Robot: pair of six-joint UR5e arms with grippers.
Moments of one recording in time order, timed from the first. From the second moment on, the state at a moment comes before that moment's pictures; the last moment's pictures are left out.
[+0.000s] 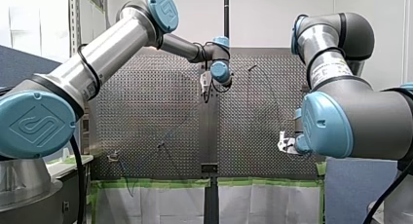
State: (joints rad) left arm -0.64 -2.34 -0.85 -3.14 -1.97 -1.68; right arm 1.68 -0.66 1.57 -0.61 1.61 1.64
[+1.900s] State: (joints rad) left arm -0.67 -2.34 -0.85 -3.23 -2.05 -1.70; right arm 1.61 -0.42 1.47 -0.77 1.63 1.70
